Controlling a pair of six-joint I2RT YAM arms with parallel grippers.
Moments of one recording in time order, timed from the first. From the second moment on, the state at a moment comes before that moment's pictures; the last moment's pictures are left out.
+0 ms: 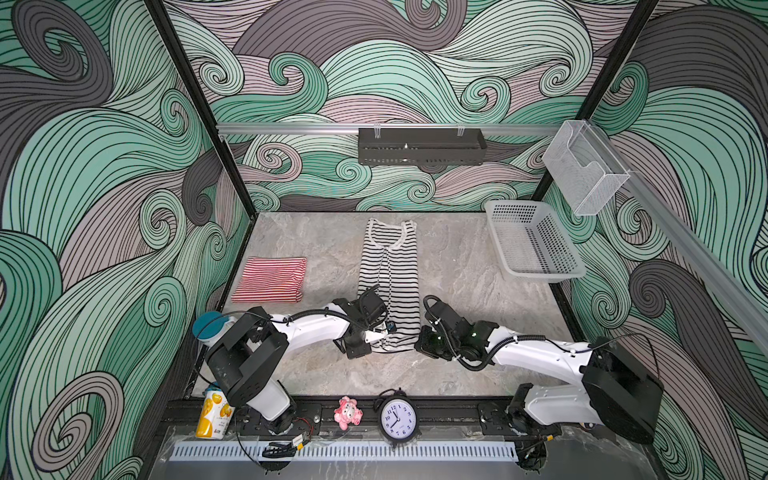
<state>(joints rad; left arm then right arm) -0.81 1.57 0.82 -0.69 -0.04 0.50 0.88 1.32 0.58 -0.26 -0.15 1.09</state>
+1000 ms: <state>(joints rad) -0.87 1.25 1.12 -1.12 -0.07 0.56 0.98 1.10 0.99 -0.68 0.02 0.97</state>
